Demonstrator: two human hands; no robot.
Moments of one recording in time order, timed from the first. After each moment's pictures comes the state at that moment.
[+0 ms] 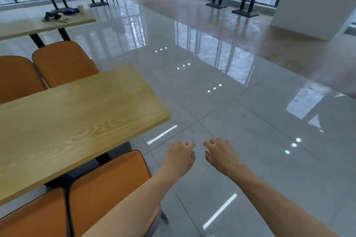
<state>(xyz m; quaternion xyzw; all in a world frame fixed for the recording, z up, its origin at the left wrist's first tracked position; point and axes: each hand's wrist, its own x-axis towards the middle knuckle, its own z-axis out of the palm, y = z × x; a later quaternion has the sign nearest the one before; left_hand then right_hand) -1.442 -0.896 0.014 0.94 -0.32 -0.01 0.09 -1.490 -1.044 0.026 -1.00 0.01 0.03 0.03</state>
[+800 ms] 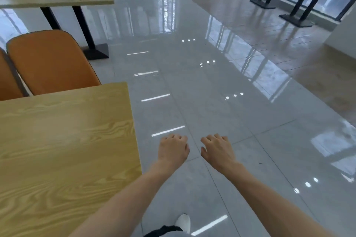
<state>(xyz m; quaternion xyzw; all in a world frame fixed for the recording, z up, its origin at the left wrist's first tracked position) -1.035 -1.052 -0.002 0.98 -0.16 0.02 0.12 -1.055 -1.209 0.017 -1.00 -0.08 0.03 0.01</state>
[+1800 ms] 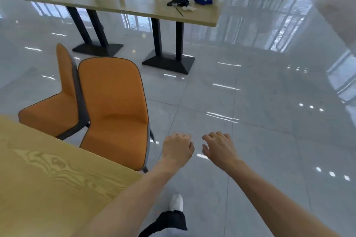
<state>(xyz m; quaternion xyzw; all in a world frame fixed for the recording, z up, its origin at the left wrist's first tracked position) -0.483 -0.928 0.015 0.98 0.16 0.06 0.11 -0.400 -1.058 0.020 -0.92 -0.40 0.05 0.03</state>
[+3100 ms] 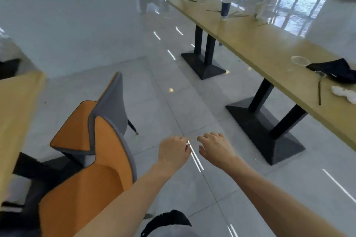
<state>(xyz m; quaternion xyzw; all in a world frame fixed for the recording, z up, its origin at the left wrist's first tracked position) -0.014 -0.463 0.026 0.82 0.56 0.10 0.06 0.145 -0.469 0.026 -0.61 -0.79 0.05 0.01</state>
